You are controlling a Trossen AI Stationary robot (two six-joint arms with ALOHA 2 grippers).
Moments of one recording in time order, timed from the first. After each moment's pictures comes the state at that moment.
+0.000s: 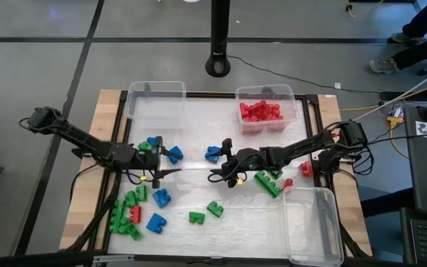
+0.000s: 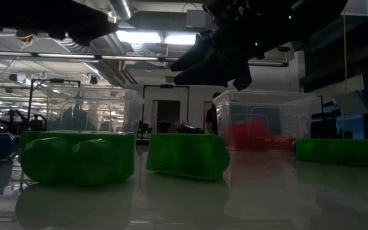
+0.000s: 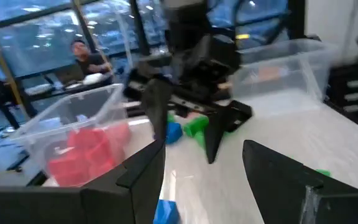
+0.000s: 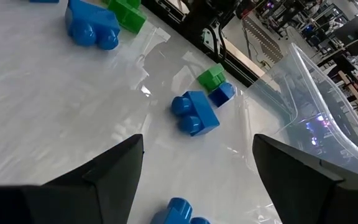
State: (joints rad) left arm -0.36 0.87 0.28 0.51 -0.40 0.19; right arm 0.14 1.71 0.90 0.44 0.22 -0.58
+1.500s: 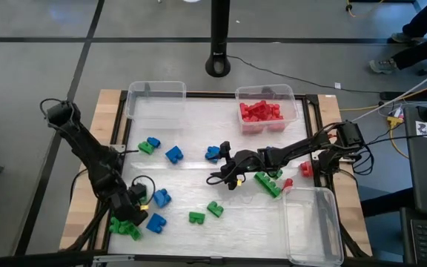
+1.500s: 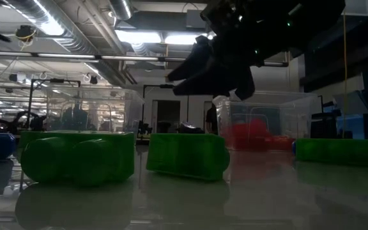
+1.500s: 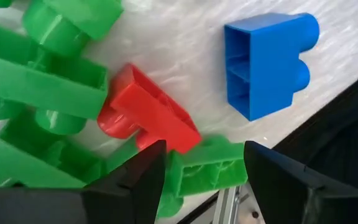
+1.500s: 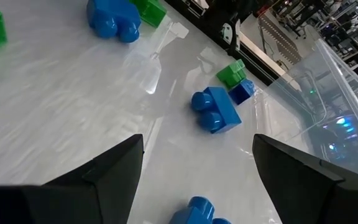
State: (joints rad) left arm -0.92 1.21 0.66 -0.57 0.06 -1.85; right arm 0.14 1.75 0.90 0.44 0.16 -0.58
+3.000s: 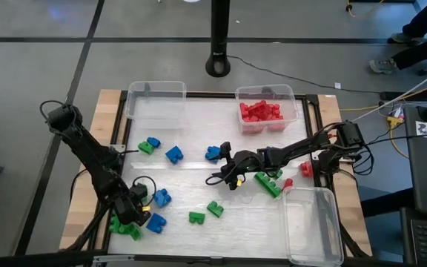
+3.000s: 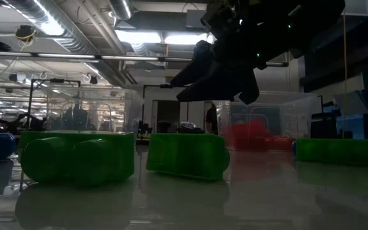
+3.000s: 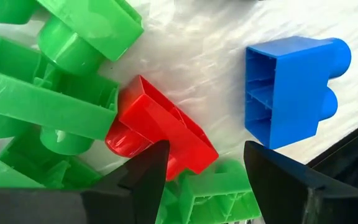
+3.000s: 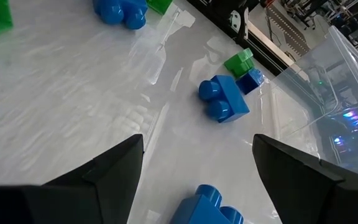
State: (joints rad) left arm -0.92 1.30 0.66 -0.59 0.01 -1.88; right arm 0.14 1.75 0.90 0.39 0.16 -0.57
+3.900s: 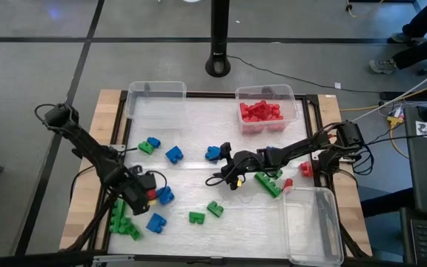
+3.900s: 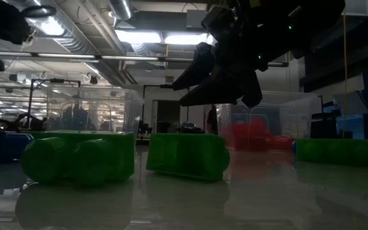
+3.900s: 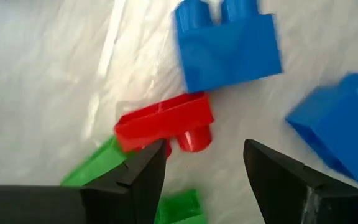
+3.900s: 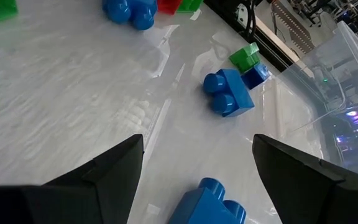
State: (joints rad) left arm -0.74 1.24 0.74 -0.86 -0.18 -1.04; right arm 0.14 1.75 0.90 0.36 0.16 -0.58
